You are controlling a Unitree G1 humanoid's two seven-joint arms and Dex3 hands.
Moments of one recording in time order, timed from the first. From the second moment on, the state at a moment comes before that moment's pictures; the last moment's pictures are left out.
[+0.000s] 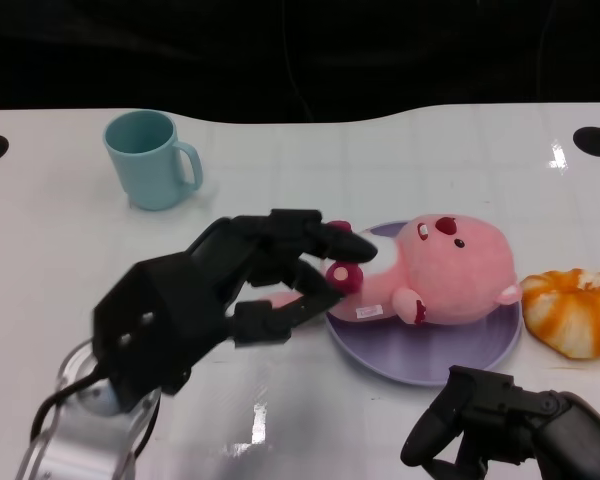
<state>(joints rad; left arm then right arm) -0.14 0.08 -0.15 -0.25 0.02 0.17 -0.38 0.47 -0.28 0.19 -0.88 -0.10 0.35 0.28</state>
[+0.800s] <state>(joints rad) 0.37 0.09 -0.04 -0.81 -0.32 0.62 -0.26 0.46 -0.28 0.20 -0.88 -0.10 0.36 0.28</state>
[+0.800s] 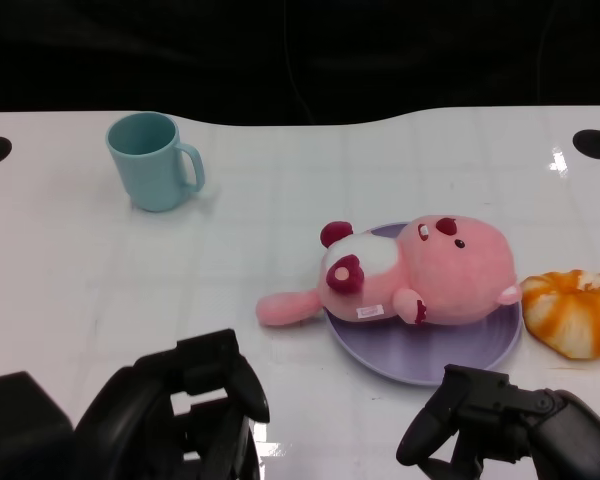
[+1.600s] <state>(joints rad) 0.34 0.15 0.02 -0.67 -0.49 0.62 -0.30 0.48 -0.29 0.18 -0.87 -0.08 0.33 0.28</state>
